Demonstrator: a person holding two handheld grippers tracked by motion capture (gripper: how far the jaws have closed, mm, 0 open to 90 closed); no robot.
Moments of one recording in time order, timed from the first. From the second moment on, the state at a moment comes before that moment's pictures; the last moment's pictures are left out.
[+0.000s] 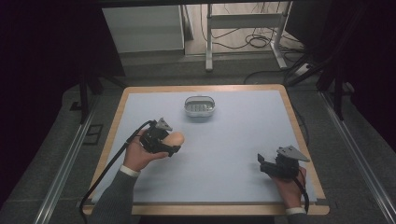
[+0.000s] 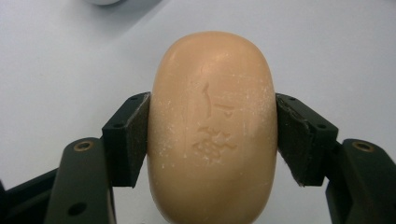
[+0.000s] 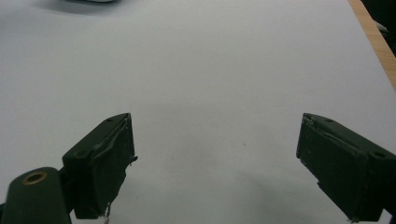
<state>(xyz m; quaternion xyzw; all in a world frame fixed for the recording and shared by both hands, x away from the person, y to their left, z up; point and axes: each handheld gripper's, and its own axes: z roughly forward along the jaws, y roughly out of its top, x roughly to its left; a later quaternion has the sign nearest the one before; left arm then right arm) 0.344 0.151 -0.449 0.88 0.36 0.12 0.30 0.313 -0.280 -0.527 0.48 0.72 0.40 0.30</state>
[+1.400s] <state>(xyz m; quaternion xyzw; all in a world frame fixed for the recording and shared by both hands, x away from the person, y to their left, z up) 0.375 0.145 -0.451 0.87 0.37 0.12 0.30 0.313 -0.279 -0.527 0.48 0.72 0.39 0.30</state>
